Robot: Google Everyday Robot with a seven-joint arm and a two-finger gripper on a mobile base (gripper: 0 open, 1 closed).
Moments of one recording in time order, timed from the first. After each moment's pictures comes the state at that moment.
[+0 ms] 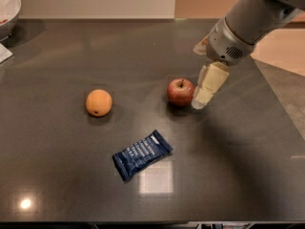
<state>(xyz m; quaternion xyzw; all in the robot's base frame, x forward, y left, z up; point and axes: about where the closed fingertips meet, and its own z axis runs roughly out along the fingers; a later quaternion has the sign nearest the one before) 0.539 -0.112 0.916 -0.65 0.73 0.09 0.22</state>
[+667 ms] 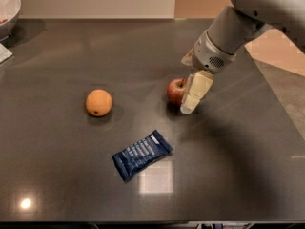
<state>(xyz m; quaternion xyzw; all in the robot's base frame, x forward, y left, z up) 0.556 -0.091 0.876 -0.65 0.72 0.12 0.20</state>
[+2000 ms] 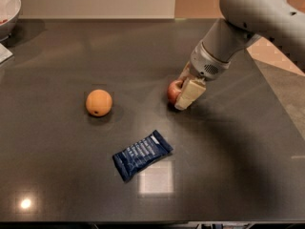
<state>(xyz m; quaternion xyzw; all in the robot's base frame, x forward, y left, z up) 0.564 -0.092 0.845 -0.64 0.74 0.13 0.17</state>
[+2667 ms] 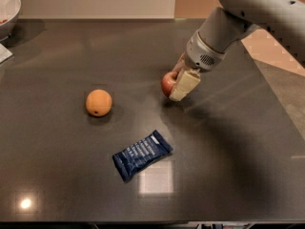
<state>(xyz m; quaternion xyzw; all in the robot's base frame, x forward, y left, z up) 0.572 -0.074 0.869 -0.65 0.72 0.14 0.20</state>
